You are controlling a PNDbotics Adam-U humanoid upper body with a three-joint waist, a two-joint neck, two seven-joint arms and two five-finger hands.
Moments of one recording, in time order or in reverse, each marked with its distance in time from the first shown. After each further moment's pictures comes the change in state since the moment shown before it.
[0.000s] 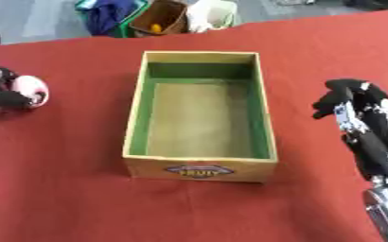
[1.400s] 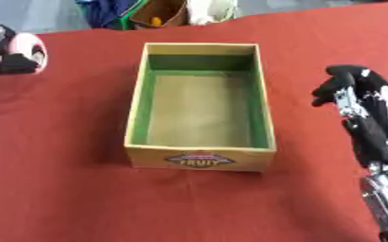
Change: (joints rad) left arm -0.005 -0.003 -0.086 -0.219 -0.006 -0.002 0.110; right arm 0.001 0.008 -0.001 0.000 -0.016 0.011 -0.007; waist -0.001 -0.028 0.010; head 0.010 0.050
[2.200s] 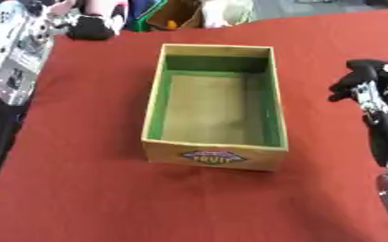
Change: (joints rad) left arm -0.022 -0.166 -0.129 -0.375 -0.159 -0.066 -0.087; right arm -0.012 0.000 -0.006 0.000 -0.027 0.003 0.003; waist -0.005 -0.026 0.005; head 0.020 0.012
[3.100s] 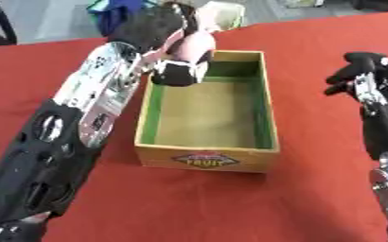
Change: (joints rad) left arm 0.043 -0.196 -0.132 0.005 -0.003 -0.048 -0.024; right arm -0.016 0.000 -0.006 0.000 -0.029 0.006 -0.030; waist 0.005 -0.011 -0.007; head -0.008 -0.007
